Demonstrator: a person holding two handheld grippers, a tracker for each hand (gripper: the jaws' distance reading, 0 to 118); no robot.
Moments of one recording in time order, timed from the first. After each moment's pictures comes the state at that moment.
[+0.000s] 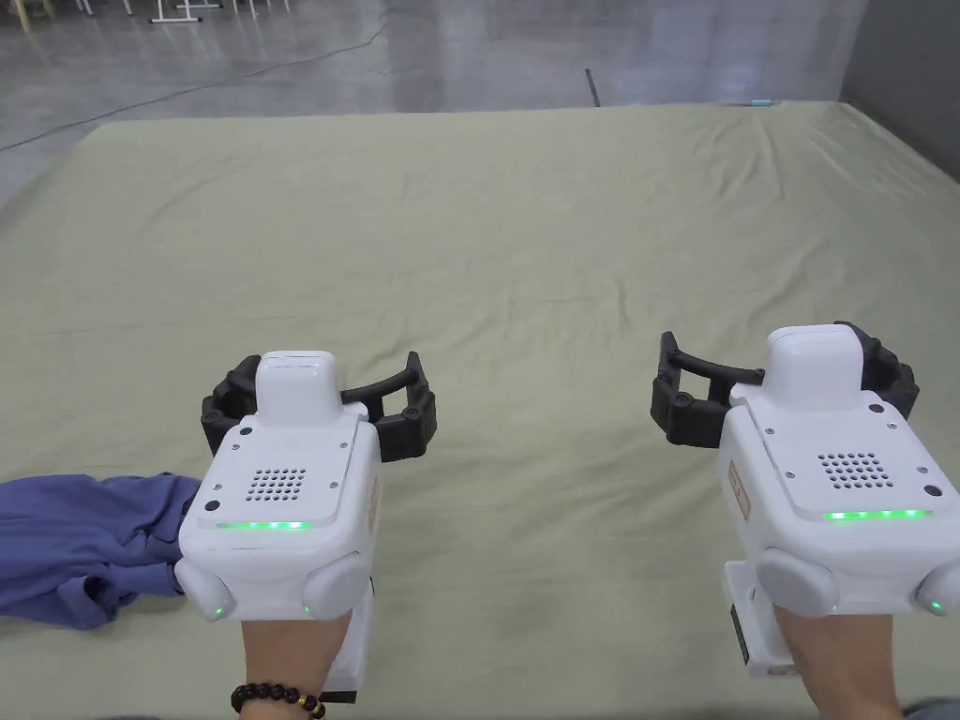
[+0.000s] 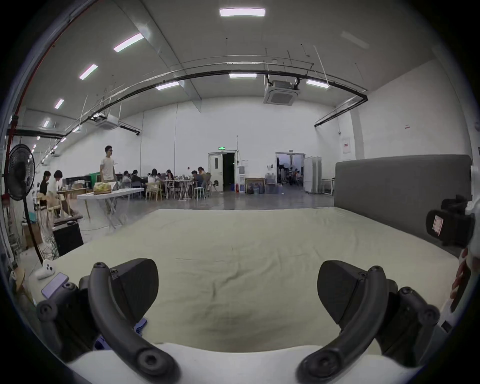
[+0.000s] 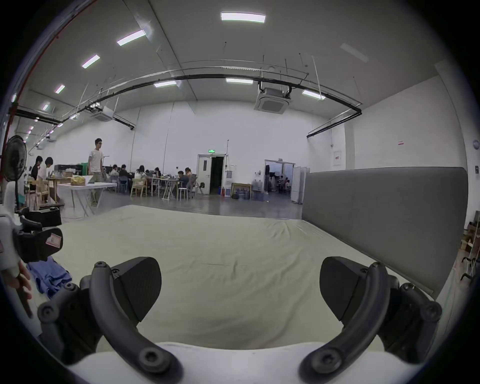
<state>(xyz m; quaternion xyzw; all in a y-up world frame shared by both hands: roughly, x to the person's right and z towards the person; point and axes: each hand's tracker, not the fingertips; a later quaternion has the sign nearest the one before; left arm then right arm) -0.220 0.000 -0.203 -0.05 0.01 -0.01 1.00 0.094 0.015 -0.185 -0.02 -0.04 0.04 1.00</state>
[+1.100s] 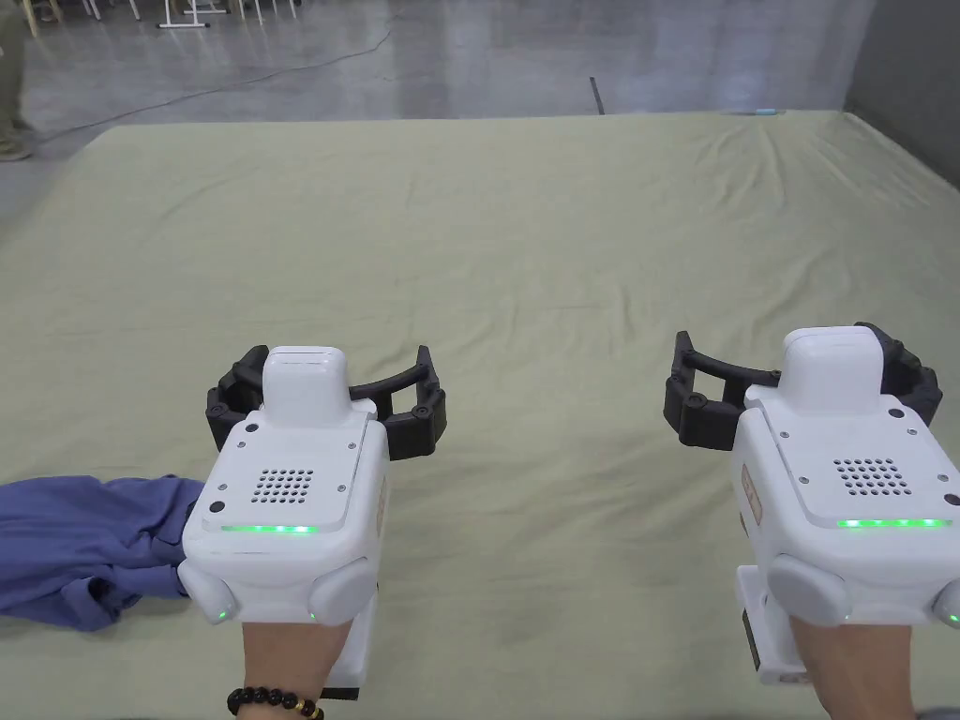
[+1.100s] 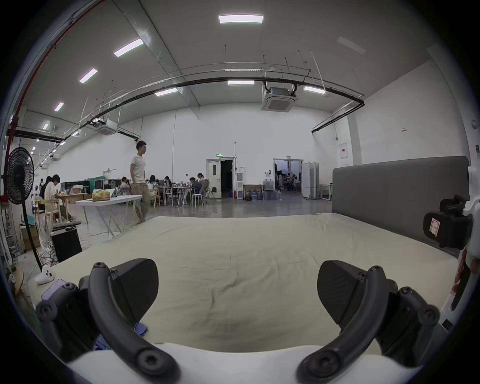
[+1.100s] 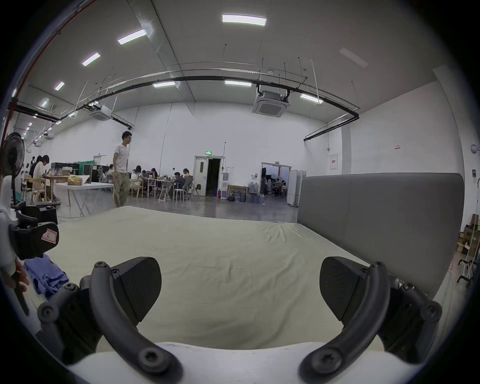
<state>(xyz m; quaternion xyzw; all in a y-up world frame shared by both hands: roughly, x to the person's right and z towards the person) -0.217 0.007 -0.200 -0.02 0.00 -0.02 1.00 0.095 0.023 -0.181 -0.01 -0.05 0.05 1.00</state>
